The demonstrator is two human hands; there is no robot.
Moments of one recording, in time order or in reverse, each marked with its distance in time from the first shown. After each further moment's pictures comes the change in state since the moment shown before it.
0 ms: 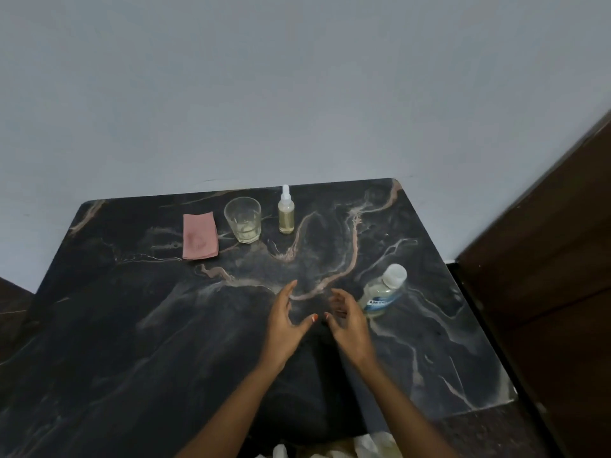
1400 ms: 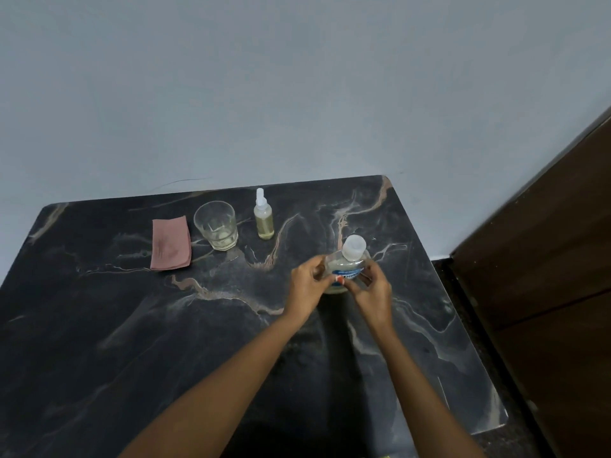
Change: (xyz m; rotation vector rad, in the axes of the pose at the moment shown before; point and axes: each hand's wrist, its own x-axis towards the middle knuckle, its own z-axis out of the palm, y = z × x) left_hand 0.094 0.050 0.078 0.091 -0.070 0.031; right_hand 0.086 0.001 -0.067 0.124 0.205 0.052
